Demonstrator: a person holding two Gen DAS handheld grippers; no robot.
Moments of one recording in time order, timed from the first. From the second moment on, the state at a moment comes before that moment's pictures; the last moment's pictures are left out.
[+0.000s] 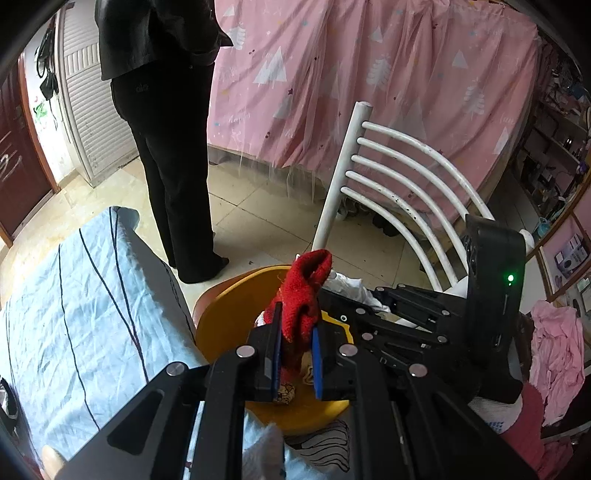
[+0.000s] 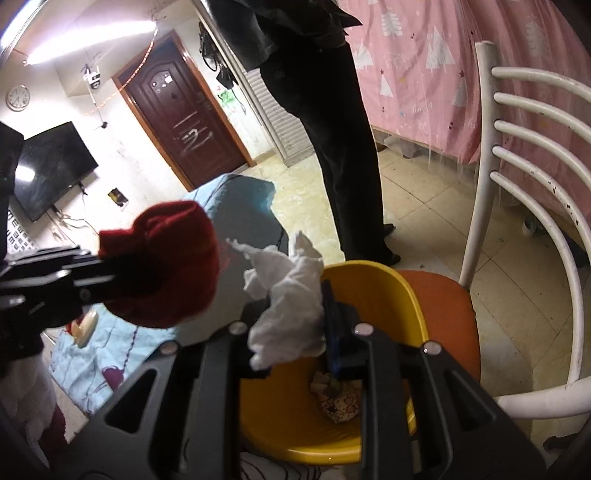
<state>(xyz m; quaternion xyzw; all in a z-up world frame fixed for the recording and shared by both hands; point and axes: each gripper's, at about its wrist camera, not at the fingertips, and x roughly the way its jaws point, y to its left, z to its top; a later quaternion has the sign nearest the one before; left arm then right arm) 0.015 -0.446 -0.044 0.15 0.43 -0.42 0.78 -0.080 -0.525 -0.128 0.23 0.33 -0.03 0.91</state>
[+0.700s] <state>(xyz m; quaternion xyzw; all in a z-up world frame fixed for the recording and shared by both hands) 0.033 -0.467 -0.082 0.13 0.50 -0.40 0.76 -0.075 -0.529 -0.150 0.24 0.37 -0.04 0.90</state>
